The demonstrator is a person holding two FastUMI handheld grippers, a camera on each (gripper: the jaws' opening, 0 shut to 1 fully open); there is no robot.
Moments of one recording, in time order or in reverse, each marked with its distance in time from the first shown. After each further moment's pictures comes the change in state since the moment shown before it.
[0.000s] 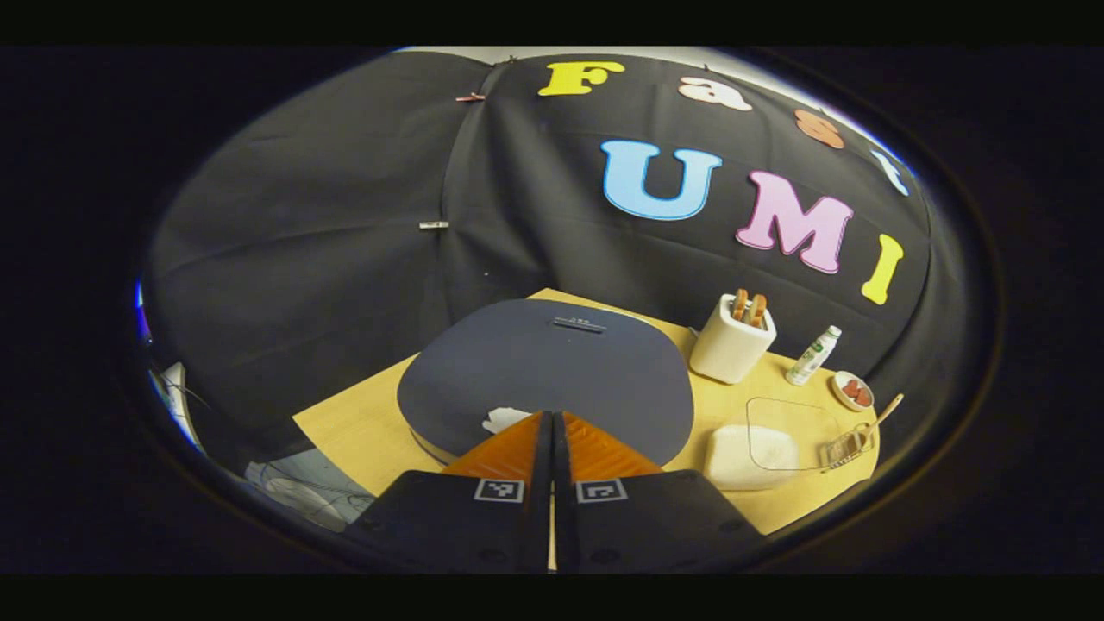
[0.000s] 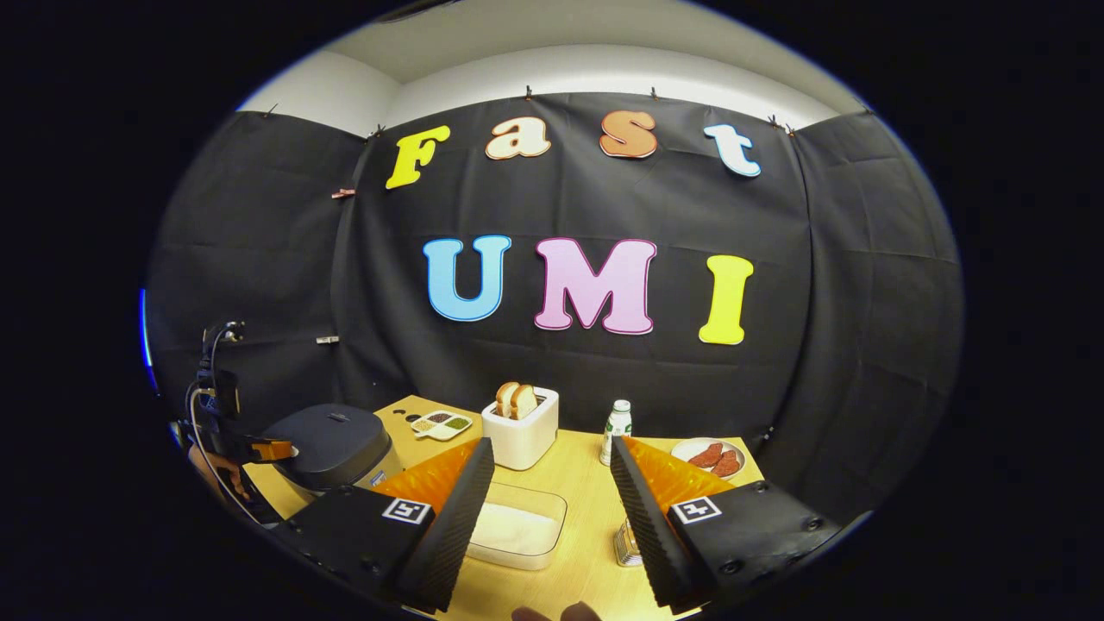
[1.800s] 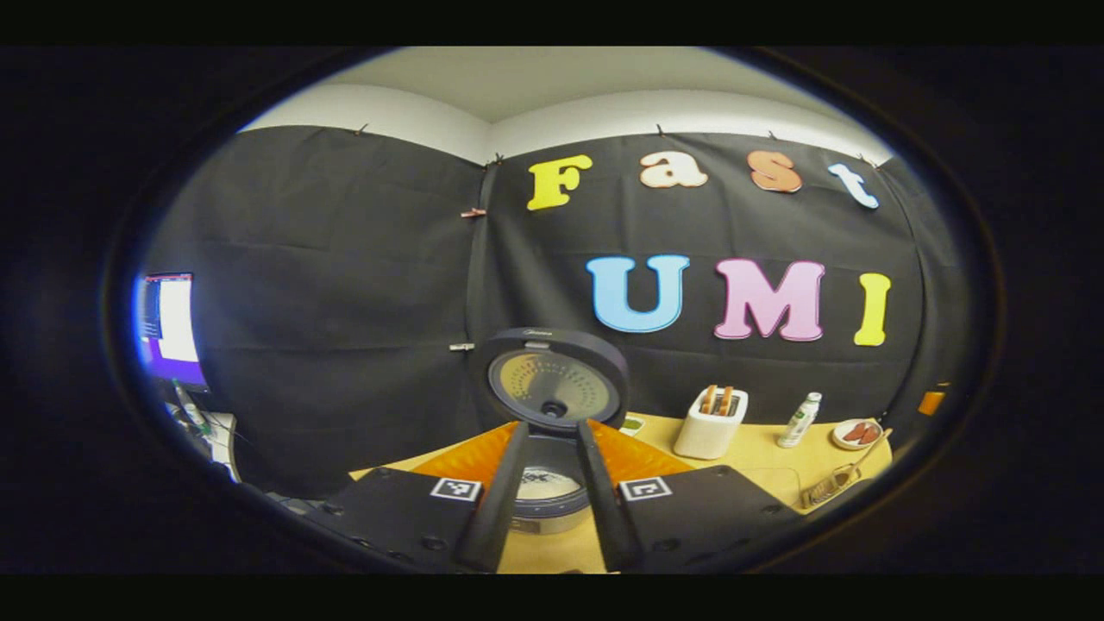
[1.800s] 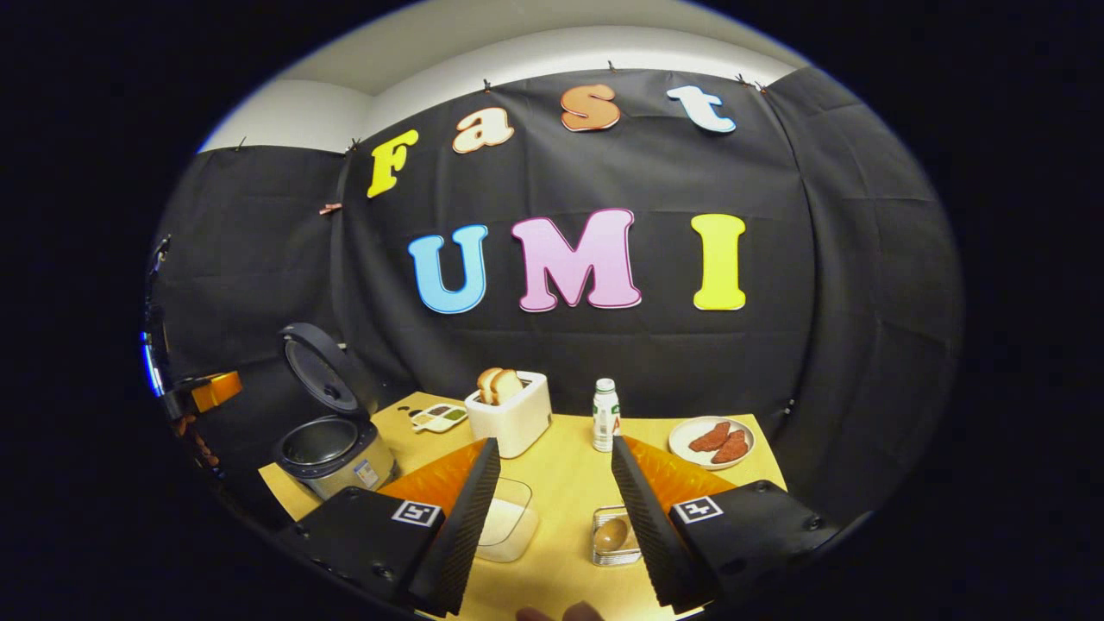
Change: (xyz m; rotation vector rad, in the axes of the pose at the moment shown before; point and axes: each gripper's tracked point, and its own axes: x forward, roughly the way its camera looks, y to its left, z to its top) left arm -0.156 -0.111 0.094 0.141 -0.513 0.143; right arm 0.024 -0.106 -0.039 0.103 0.070 0.034
